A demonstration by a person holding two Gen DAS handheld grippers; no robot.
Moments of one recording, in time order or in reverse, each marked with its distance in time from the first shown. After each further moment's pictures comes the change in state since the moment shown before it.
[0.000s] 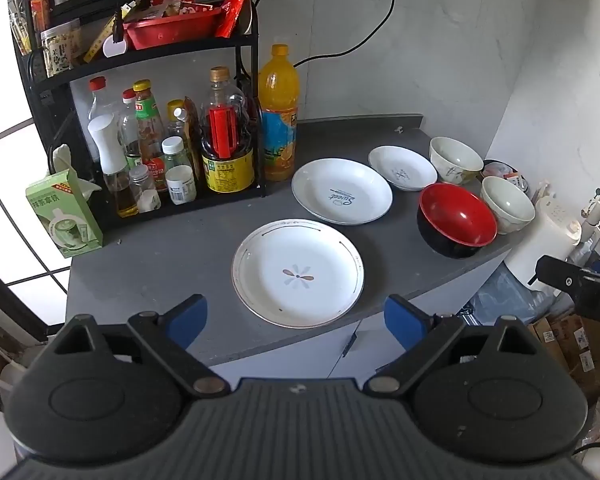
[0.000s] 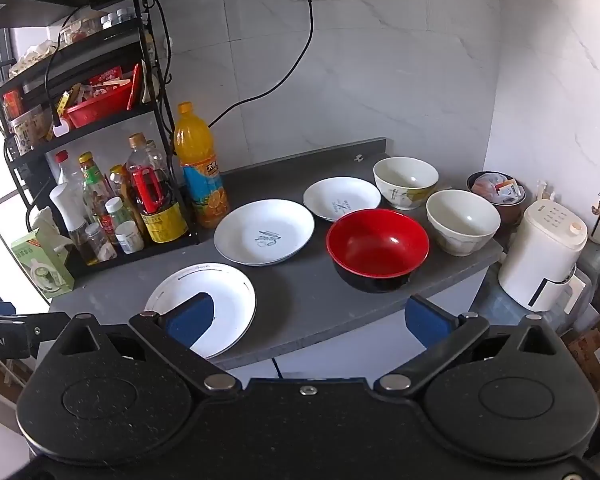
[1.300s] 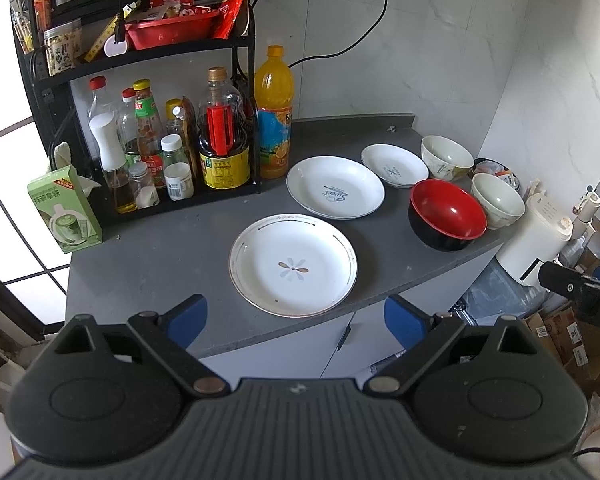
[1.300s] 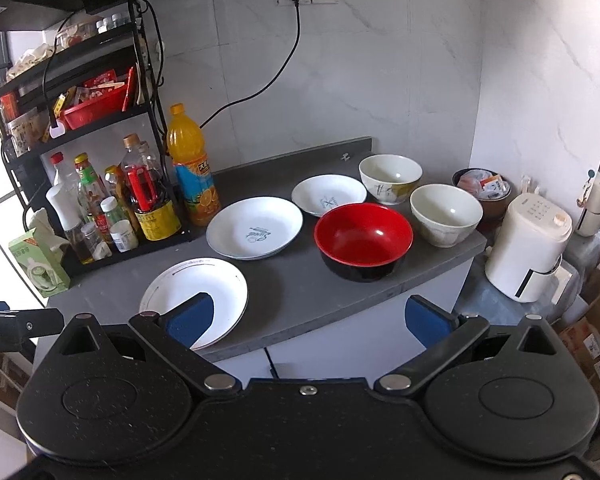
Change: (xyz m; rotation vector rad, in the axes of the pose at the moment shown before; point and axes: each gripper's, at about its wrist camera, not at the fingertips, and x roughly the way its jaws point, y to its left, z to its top) left arm -0.017 0.001 -0.011 -0.009 -0.007 -0.031; right arm -0.020 0.001 -0.009 0.018 -0.003 -0.031
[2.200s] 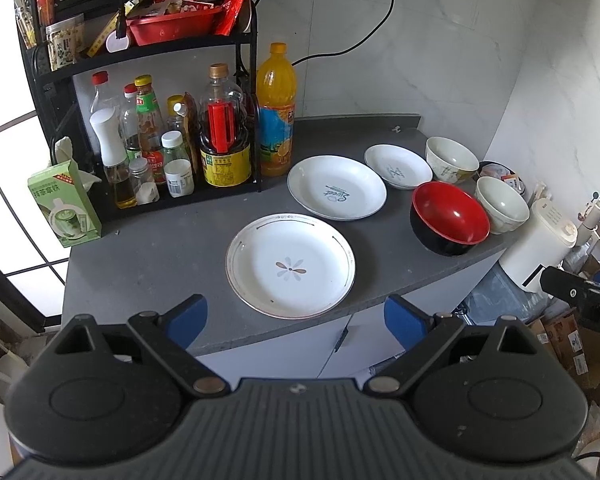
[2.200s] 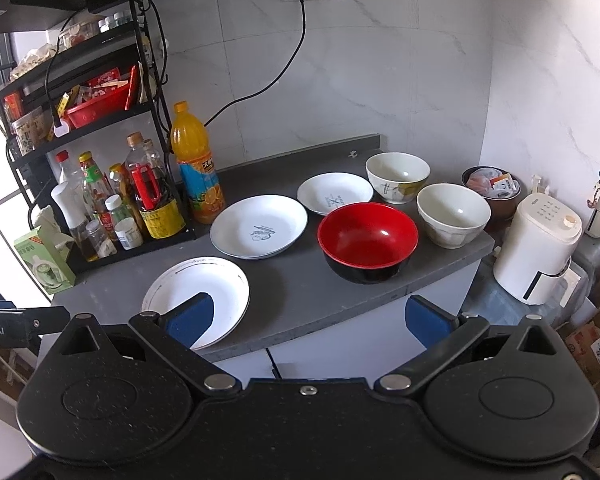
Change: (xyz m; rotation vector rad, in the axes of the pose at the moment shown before) left arm 0.006 -0.004 0.006 -0.021 0.011 0.013; right arm 0.006 -0.009 0.007 -0.011 0.010 0.031
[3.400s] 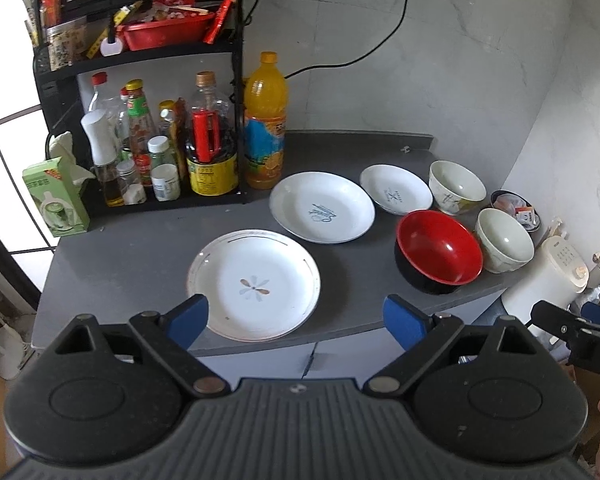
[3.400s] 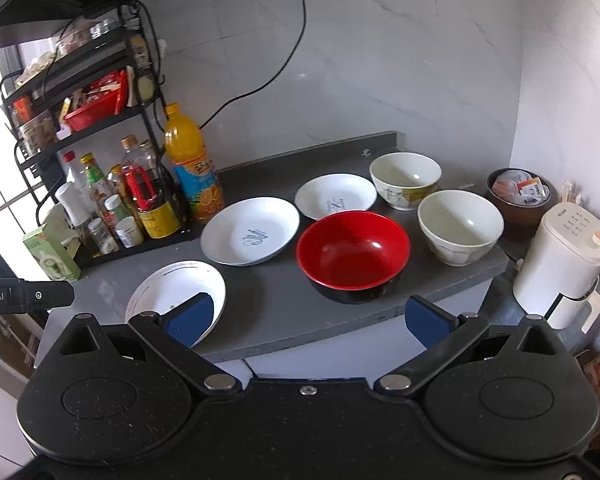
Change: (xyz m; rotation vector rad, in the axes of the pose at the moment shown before) left arm 0.025 -0.083 0.024 -0.102 -0.023 0.073; right arm 0.041 -0.088 0.027 -0.025 0.027 0.129
